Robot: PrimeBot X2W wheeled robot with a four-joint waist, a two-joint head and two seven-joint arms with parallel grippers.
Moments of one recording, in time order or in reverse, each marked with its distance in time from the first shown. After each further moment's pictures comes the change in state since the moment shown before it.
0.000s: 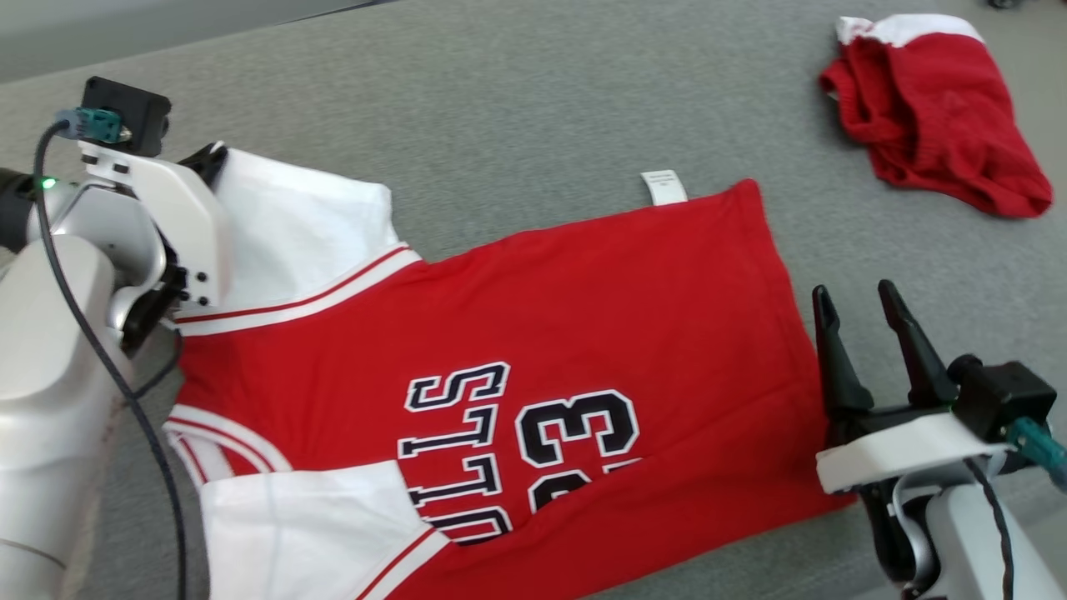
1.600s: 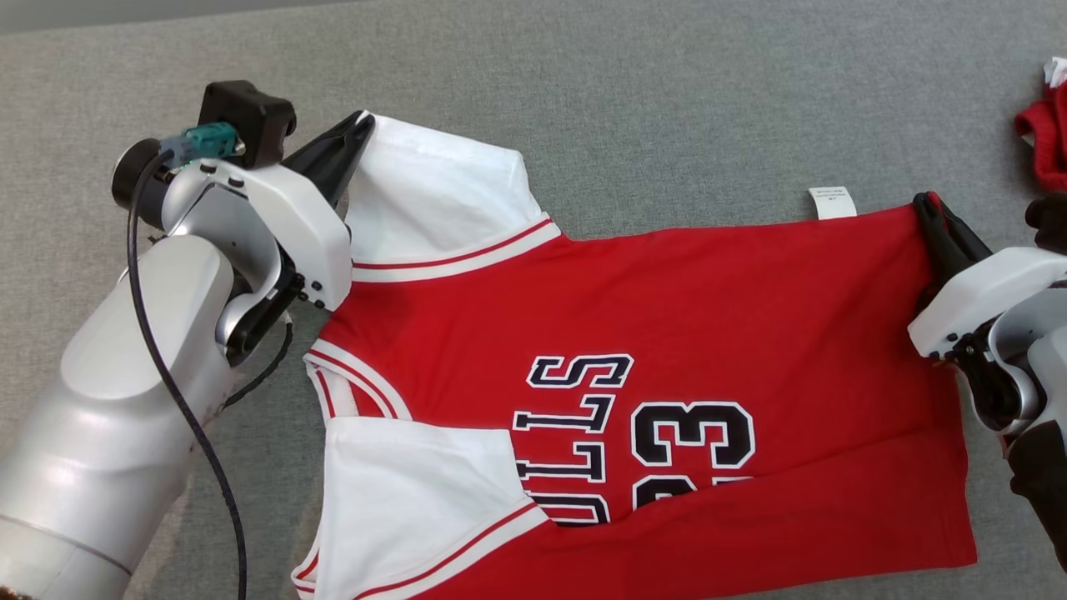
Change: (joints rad) left arm -0.016 -0.070 -0.177 -0.114 -0.125 0.000 -0.209; right arm -0.476 -0.305 0.364 0.517 0.483 0.000 0.135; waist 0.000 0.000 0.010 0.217
